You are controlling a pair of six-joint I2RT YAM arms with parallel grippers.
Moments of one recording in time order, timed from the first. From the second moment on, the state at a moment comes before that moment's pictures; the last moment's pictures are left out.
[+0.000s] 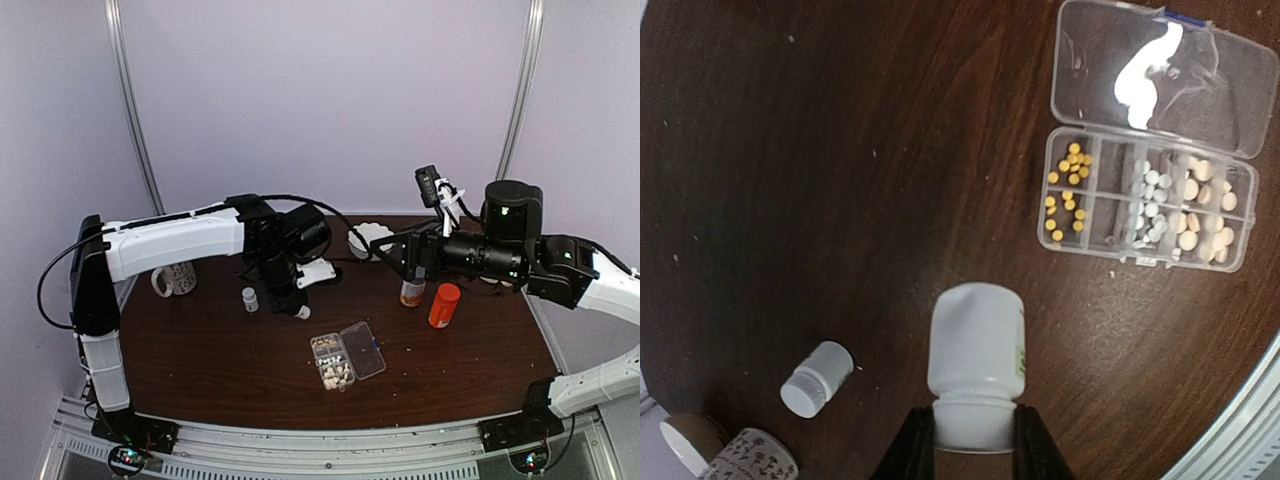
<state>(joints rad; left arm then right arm) -0.99 1.90 1.72 -1.11 -0.14 0.29 0.97 1.07 1.07 -0.24 0.01 0.34</state>
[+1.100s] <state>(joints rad) -0.68 2.36 2.17 -1.45 -0.02 0.03 0.97 0.90 0.88 -0.19 0.25 0.34</state>
